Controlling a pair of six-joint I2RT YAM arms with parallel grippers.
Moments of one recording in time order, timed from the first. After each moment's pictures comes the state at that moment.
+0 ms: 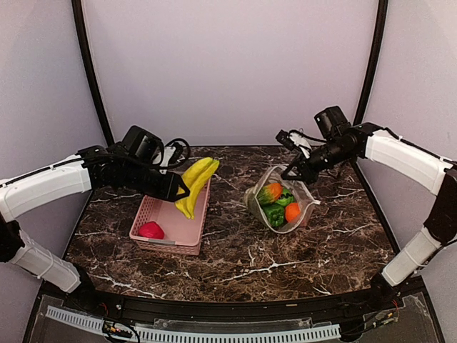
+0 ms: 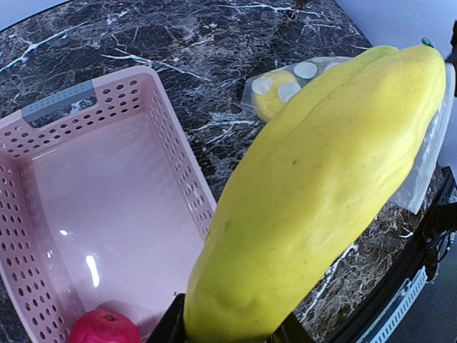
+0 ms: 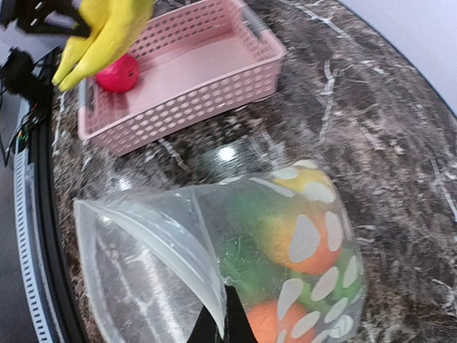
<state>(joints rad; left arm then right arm) -0.73 1.34 1.17 -0.66 0.08 -0.36 0.49 1.49 1.29 -0.74 -0.58 -0.42</state>
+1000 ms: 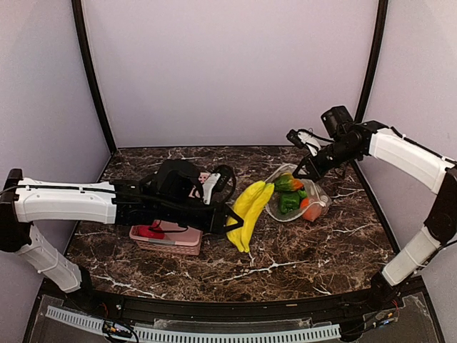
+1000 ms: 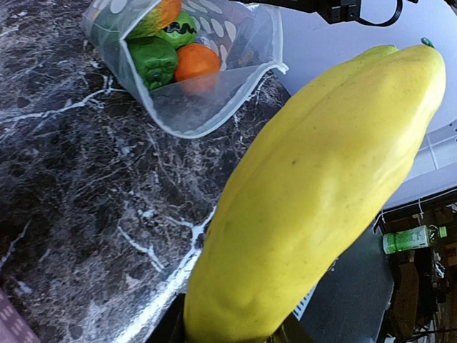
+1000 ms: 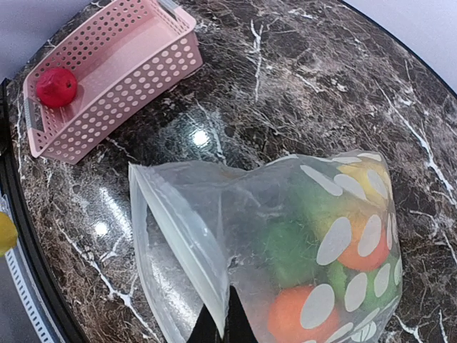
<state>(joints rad) -1.07 1.44 1.03 -0.18 0.18 -0.65 0.41 1.53 1.37 -0.82 -0.44 -0.30</state>
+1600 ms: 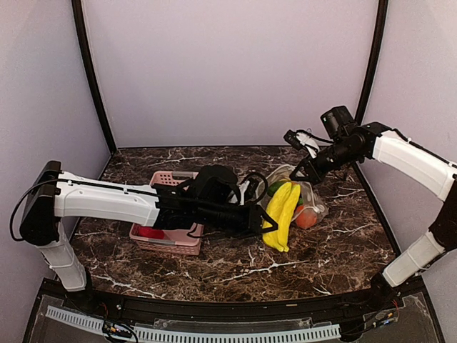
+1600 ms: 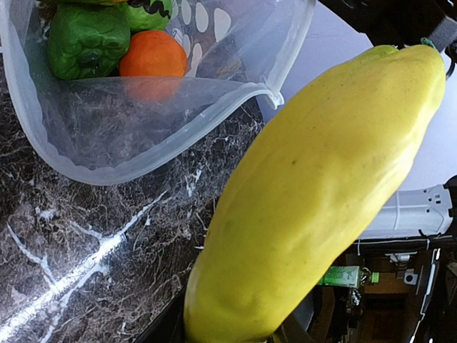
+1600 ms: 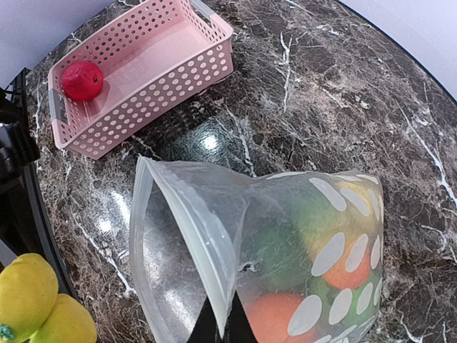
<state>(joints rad) -1.14 1.73 1.23 -0.03 0.27 -1.00 0.46 1.46 1.33 -0.82 -0.47 -0.31</state>
